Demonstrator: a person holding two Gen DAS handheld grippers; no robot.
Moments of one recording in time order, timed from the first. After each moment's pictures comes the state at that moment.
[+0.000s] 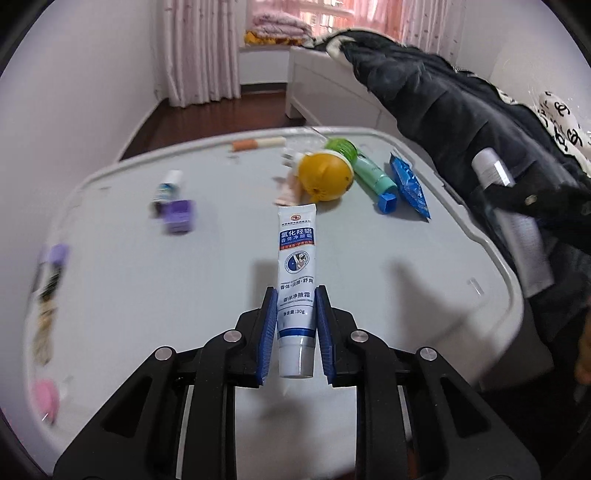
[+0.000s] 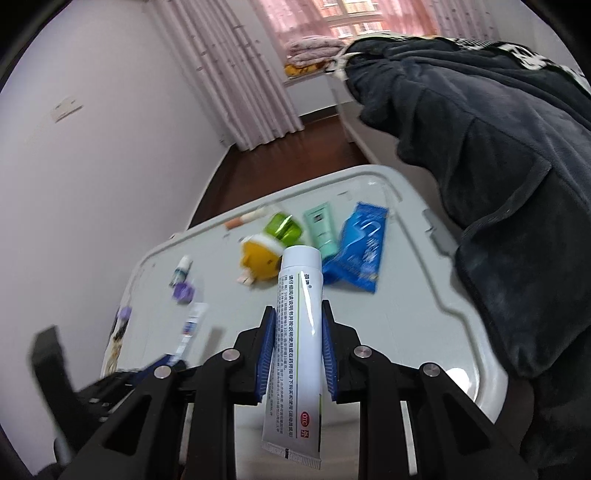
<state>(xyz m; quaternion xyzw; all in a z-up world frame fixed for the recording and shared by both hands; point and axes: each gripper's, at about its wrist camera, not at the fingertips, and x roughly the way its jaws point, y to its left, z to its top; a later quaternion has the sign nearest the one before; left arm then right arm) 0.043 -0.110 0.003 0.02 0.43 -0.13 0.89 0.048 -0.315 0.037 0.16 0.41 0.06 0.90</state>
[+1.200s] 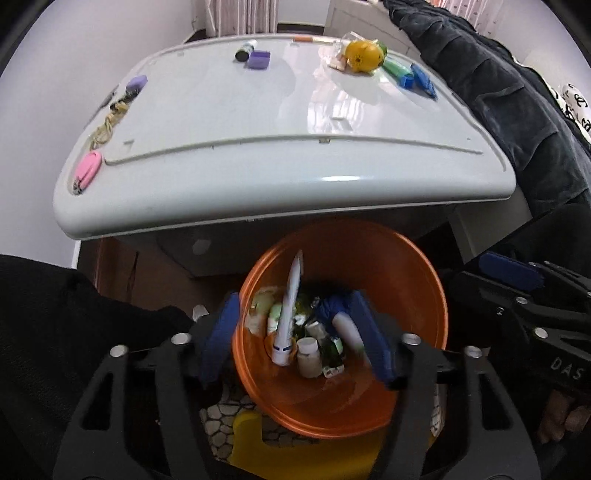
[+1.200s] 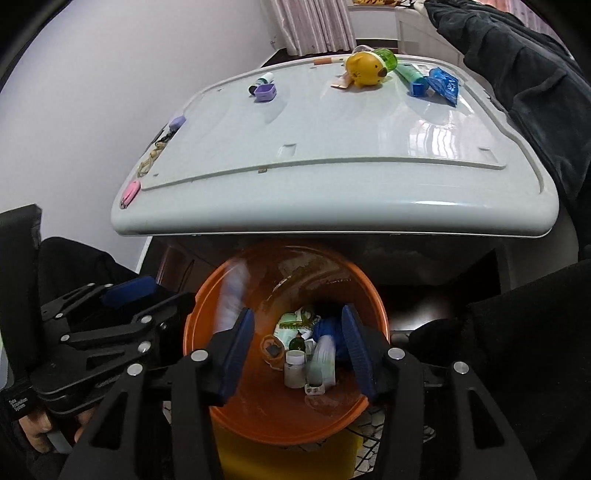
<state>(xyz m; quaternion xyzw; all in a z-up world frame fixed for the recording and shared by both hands) -0.116 -0.040 -0.047 -0.01 0.54 -0.09 0.84 -0.118 -0.196 -0.039 0.06 0.54 0.13 0.83</state>
